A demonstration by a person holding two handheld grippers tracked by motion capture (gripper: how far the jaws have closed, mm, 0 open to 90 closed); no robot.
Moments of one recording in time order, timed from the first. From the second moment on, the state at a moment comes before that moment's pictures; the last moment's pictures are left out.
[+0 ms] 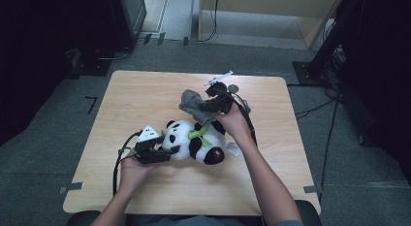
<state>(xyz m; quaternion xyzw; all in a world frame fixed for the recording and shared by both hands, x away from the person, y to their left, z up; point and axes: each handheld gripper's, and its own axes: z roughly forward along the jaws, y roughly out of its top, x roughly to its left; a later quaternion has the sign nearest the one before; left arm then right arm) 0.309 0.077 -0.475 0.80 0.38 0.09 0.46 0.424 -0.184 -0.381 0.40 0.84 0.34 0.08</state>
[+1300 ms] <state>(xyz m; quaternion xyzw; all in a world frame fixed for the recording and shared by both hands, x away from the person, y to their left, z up) 0.309 0.073 -0.469 0.80 0.40 0.09 0.44 0.402 -0.128 -0.404 0.34 0.87 0.37 0.02</state>
